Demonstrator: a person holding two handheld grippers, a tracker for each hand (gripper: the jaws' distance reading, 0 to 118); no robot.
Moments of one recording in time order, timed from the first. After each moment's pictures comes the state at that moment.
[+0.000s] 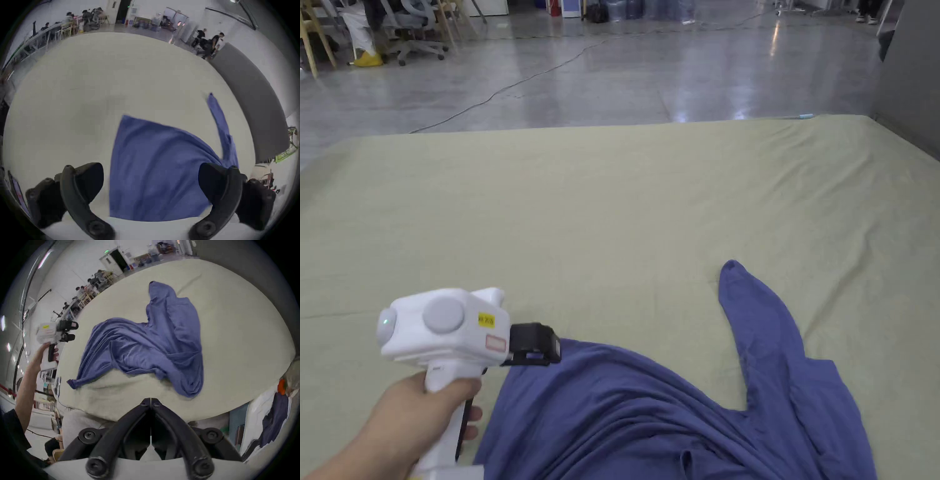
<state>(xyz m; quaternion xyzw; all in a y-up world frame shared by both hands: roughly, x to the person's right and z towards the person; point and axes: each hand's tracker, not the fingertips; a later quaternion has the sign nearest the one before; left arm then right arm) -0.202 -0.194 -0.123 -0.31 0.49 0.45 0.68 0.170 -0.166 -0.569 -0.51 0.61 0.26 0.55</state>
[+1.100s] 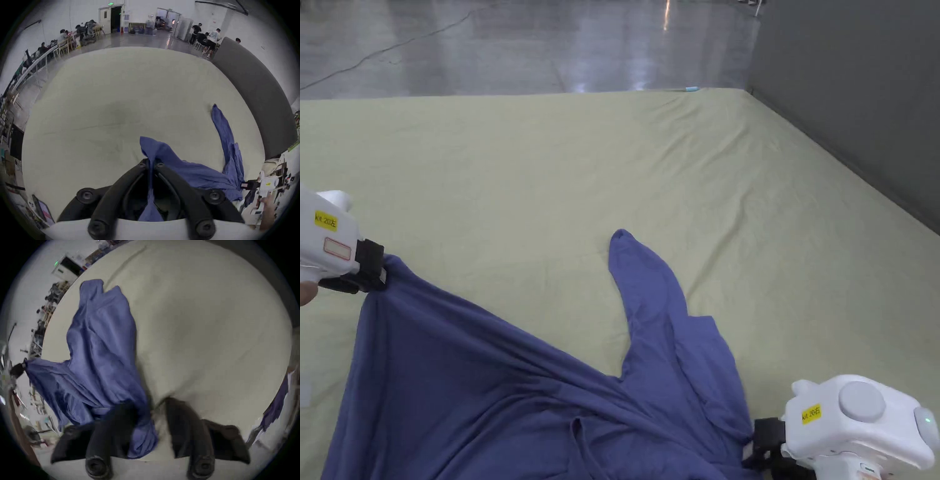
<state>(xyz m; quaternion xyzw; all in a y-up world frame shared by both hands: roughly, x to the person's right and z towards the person) -0.193 -0.088 -0.135 -0.35 0.51 0.37 0.69 0.062 -0.230 -0.652 -0.59 0.46 0.27 0.60</state>
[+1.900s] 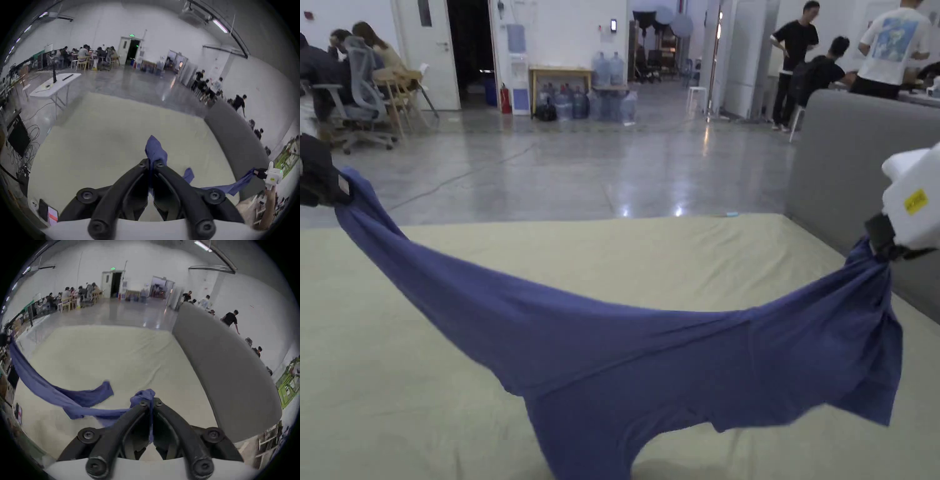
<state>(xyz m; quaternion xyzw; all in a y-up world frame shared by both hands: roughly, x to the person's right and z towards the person) -0.216 0.195 -0.029 -0.13 0.59 0.34 0.72 -0.092 0.161 -0.683 -0.22 0.55 0.32 0.74</state>
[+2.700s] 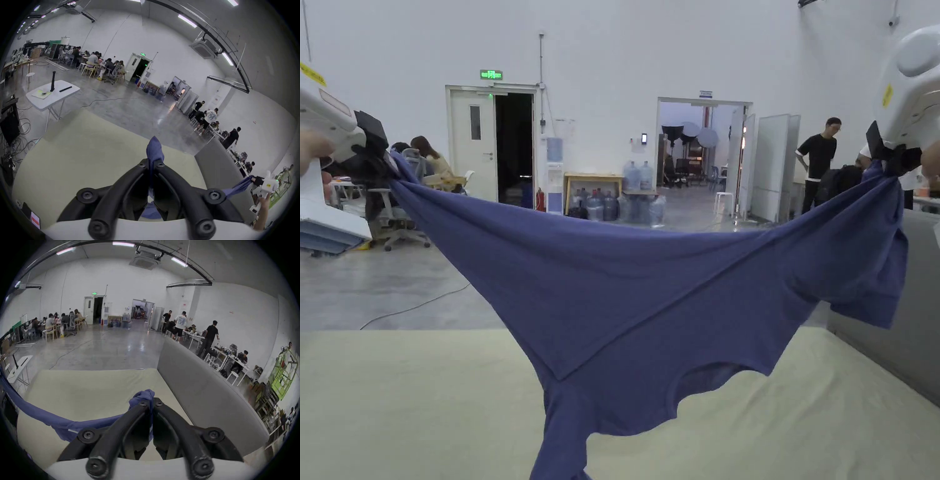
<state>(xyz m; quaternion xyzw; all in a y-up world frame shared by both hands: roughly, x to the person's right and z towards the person) -0.358 0.288 -0.028 0.00 0.60 0.34 0.72 -0.259 0.329 -0.692 -0.16 0.51 0.23 0.81</state>
